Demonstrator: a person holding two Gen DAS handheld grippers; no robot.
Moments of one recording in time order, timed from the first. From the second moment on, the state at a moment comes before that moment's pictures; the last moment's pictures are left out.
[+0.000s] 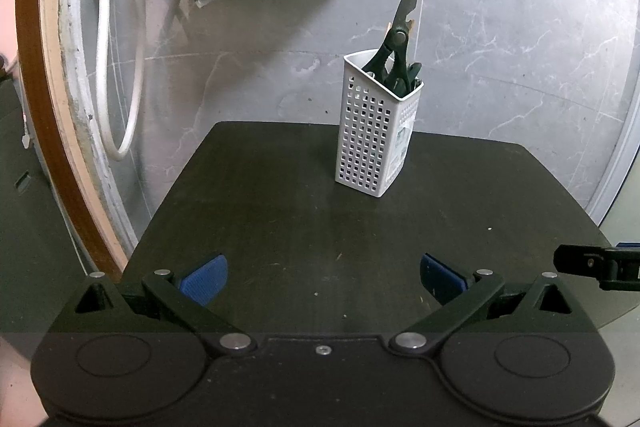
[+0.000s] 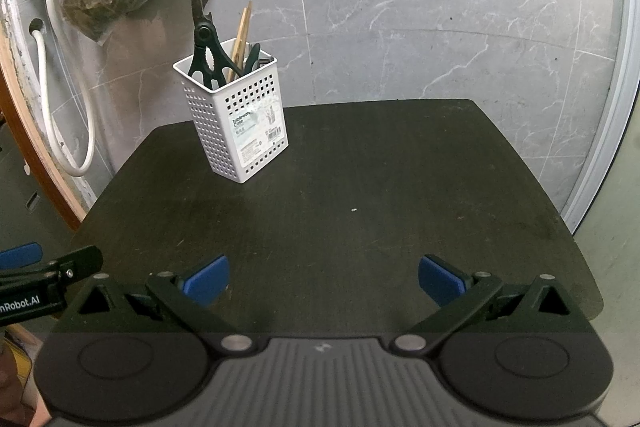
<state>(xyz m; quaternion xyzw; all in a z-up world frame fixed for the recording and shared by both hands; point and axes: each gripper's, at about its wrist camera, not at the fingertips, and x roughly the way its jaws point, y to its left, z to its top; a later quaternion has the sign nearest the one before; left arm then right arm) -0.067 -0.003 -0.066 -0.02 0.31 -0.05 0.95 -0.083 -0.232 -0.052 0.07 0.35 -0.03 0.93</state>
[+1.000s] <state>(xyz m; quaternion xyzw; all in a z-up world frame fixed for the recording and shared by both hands) -0.035 -0.015 -0.083 -0.01 0.35 -0.02 0.94 -0.038 -0.253 -0.073 0.07 0.38 0.00 0.92</state>
